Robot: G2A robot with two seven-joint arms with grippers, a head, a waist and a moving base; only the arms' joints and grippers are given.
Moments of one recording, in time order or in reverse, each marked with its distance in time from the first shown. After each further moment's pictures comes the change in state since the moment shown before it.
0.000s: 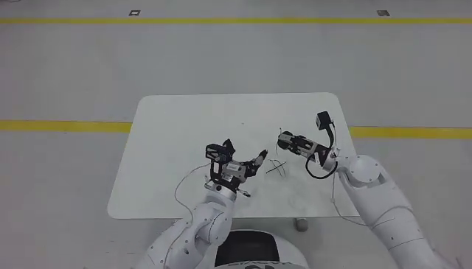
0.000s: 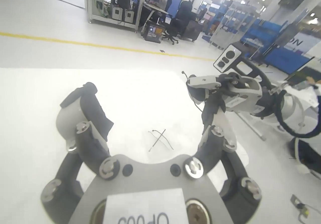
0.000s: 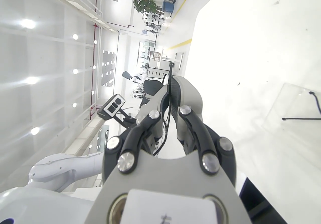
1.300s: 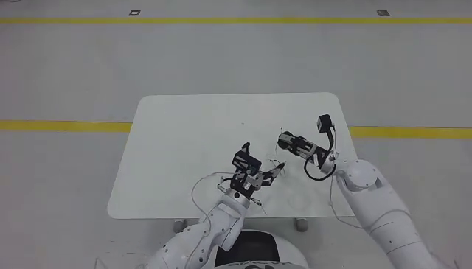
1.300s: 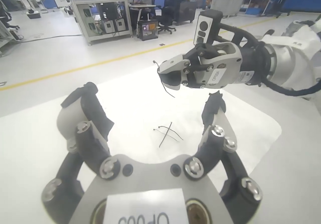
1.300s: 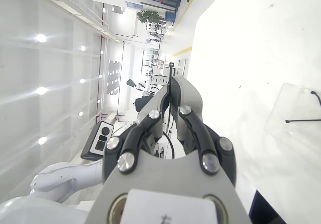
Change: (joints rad) left arm -0.050 -0.030 0.097 0.050 0.274 0.031 -0.076; right arm -0.029 -0.009 -0.004 -0.001 0.017 -0.045 -0.081
